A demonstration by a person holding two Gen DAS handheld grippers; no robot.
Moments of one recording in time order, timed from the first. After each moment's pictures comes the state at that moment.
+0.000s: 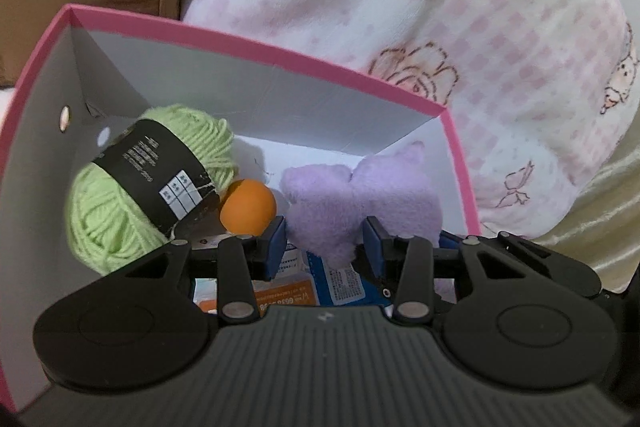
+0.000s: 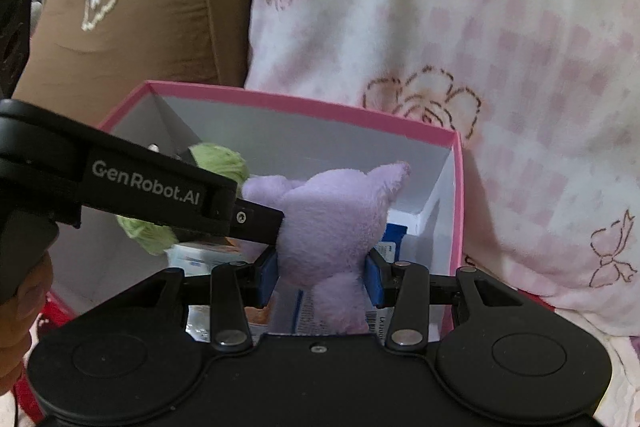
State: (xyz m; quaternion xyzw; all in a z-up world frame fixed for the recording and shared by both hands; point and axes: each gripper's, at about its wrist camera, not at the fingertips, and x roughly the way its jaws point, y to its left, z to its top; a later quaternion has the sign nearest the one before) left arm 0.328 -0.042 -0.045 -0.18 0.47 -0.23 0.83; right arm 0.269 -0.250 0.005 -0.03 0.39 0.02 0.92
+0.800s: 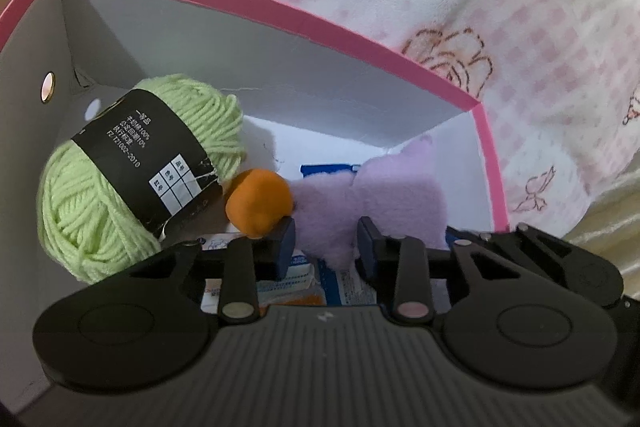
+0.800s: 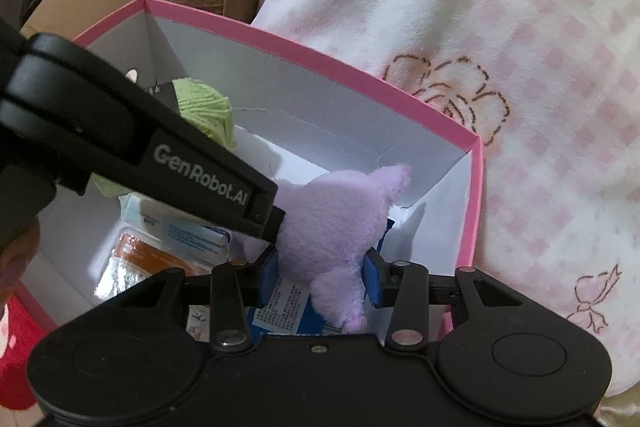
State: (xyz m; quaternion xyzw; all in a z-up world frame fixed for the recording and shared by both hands) left arm 0.342 -0.048 -0.071 -0.21 0.48 -0.22 0.82; right arm 0.288 -0.230 -0.021 -0.16 0.44 0.01 0.89
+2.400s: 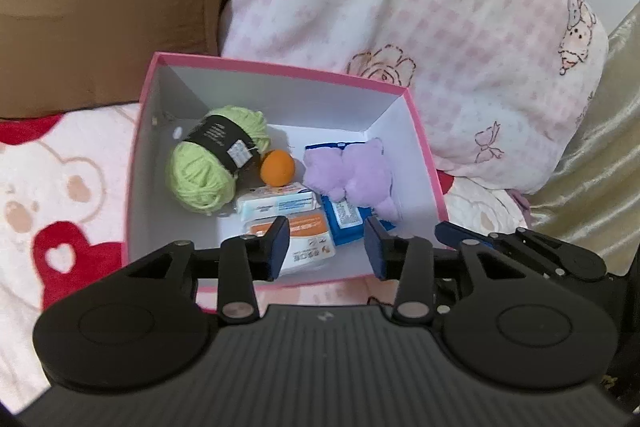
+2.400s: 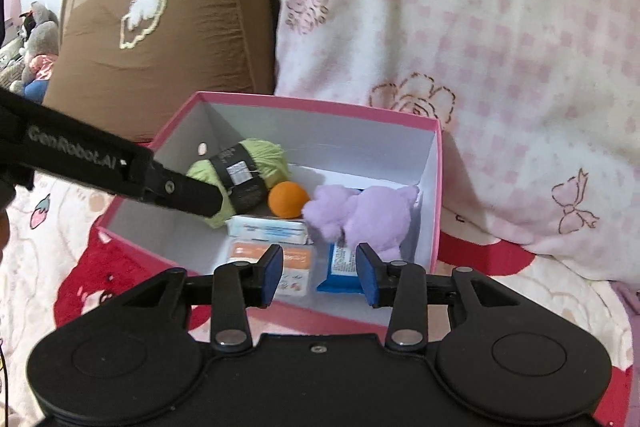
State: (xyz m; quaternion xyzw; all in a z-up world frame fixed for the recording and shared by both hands) left arm 0.230 0.000 0.044 -0.11 0.46 -0.21 0.86; right arm 0.179 -0.223 0.039 -0.01 0.38 0.02 0.92
